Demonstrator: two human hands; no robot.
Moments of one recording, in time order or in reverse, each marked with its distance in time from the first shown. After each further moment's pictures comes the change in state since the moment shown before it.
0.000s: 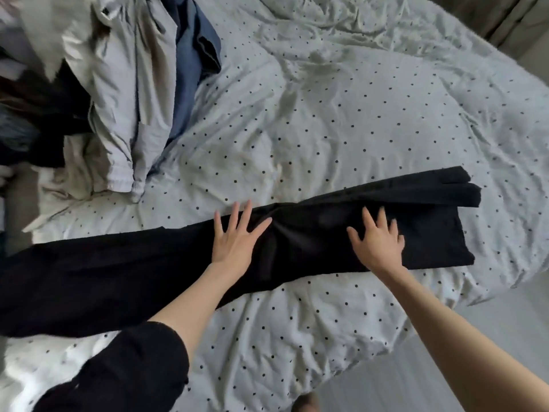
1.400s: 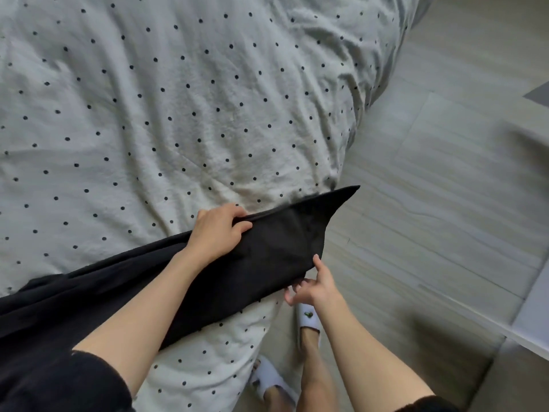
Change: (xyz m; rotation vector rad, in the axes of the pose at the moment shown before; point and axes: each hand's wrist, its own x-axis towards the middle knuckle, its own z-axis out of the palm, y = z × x) left_hand -0.107 0.116 0.086 -0.286 -0.182 0.478; right_hand -0.240 0.083 0.274 2.421 -0.442 1.541
